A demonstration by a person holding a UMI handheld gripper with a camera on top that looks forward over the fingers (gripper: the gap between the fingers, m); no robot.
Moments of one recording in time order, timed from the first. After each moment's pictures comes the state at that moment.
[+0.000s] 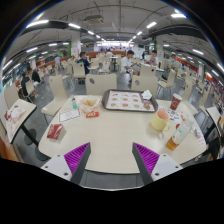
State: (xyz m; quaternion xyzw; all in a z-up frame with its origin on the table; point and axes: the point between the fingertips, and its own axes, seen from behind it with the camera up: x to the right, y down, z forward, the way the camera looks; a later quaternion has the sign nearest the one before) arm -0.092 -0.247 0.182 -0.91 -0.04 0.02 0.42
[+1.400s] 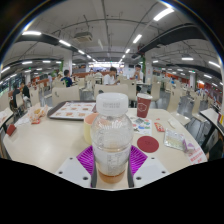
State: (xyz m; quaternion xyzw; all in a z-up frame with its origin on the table) arm 0.228 -0.099 0.061 -0.84 -0.01 0.00 0.53
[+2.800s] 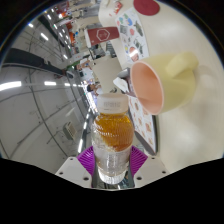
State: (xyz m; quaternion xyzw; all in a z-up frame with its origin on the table) arm 0.048 0.061 0.170 -0.50 0.53 0.62 0.28
